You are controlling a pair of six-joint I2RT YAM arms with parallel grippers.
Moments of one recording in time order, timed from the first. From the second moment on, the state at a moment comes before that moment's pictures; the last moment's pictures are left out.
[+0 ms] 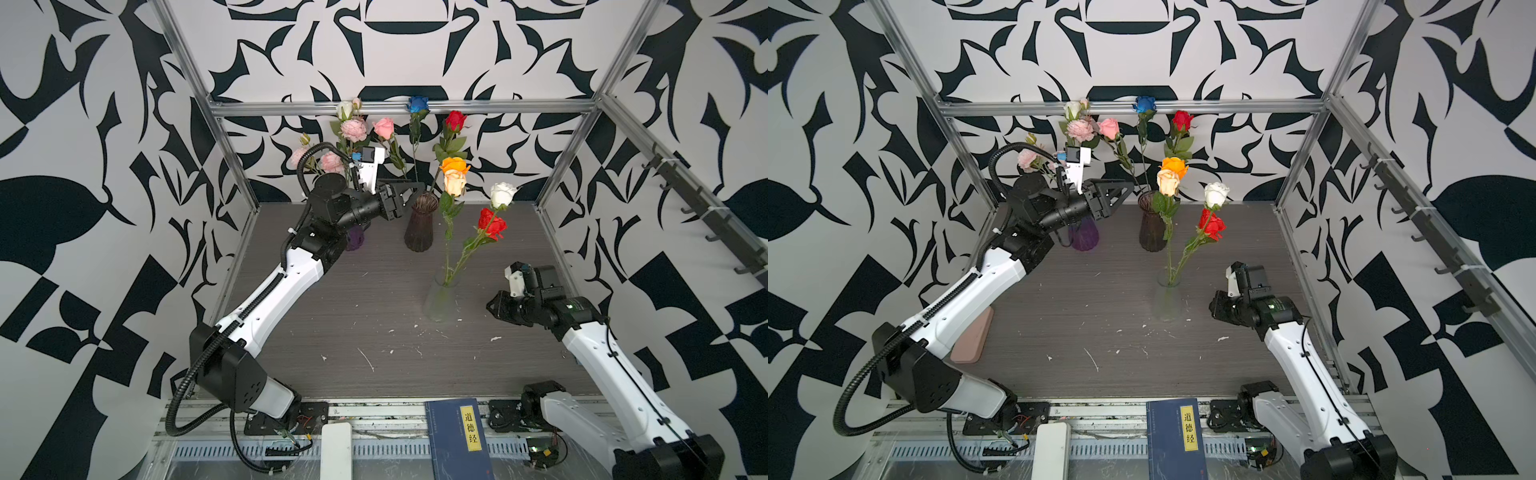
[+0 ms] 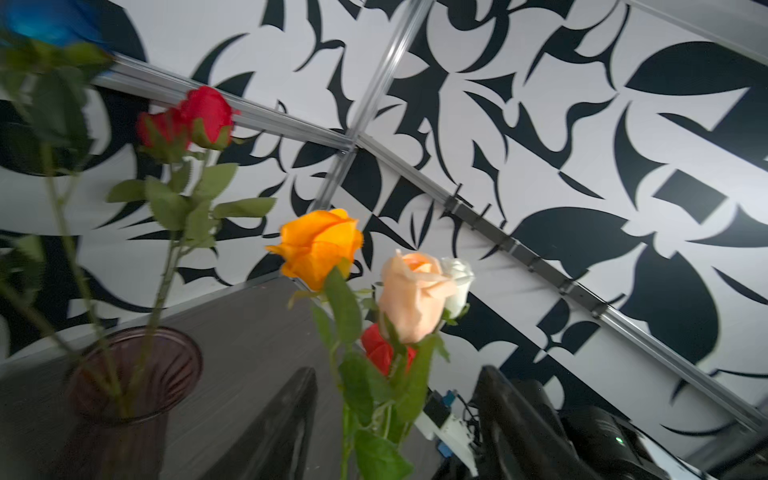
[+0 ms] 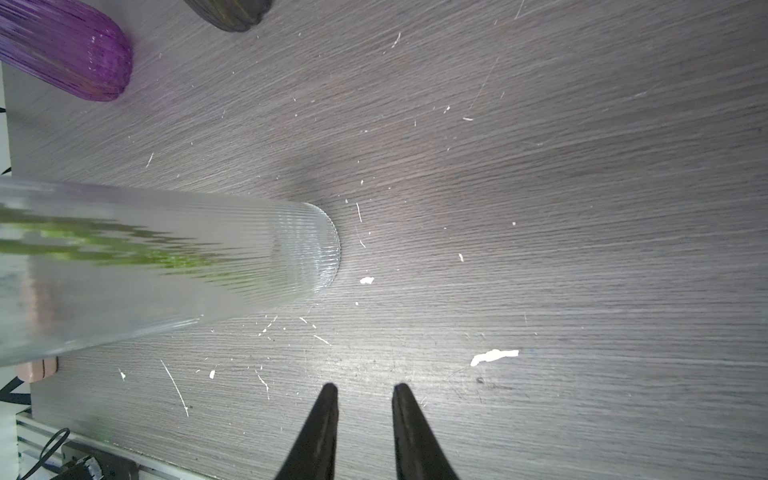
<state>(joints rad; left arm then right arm) -0.55 1.51 1.49 0.19 0.62 -0.63 0.16 0.93 0.78 -0.86 -0.25 0.44</state>
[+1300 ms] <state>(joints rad) -0.76 1.49 1.67 -0.25 0.72 -0.46 0.18 0.91 0.99 -0.95 -0.40 0.65</state>
